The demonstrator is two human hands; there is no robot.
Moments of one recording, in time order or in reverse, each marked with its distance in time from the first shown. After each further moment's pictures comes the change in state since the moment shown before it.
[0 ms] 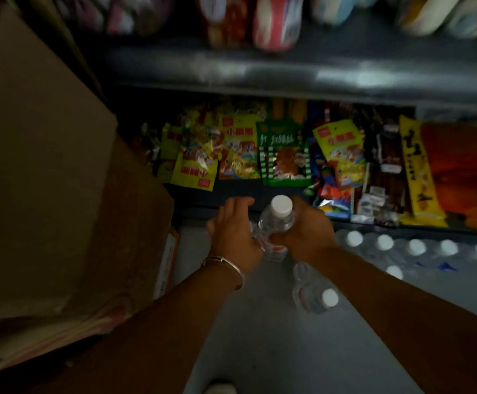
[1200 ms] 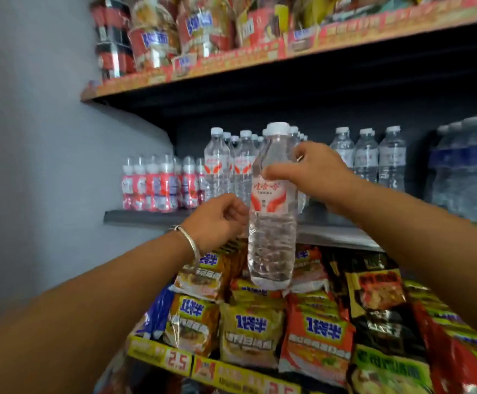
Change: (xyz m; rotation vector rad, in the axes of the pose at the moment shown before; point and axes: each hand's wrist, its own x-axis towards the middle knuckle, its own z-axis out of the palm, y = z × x) left_hand -0.136 0.469 -0.778 -0.254 0.403 0.574; right_hand -0.238 -0.664 -0.688 0.285 0.473 -0.862
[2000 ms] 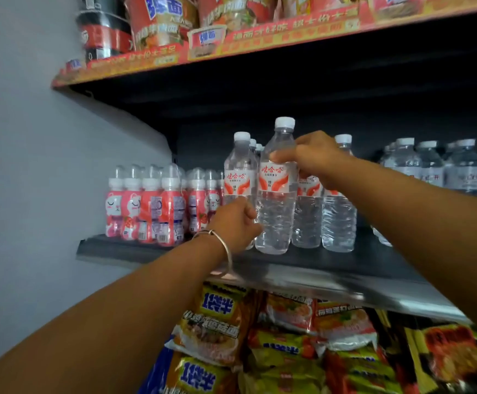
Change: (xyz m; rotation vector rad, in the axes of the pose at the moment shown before) left_hand 0.143 -0.109 -0.049 0.221 0.153 0.007; right_hand 0.197 0.030 0.094 0.014 0.007 0.147
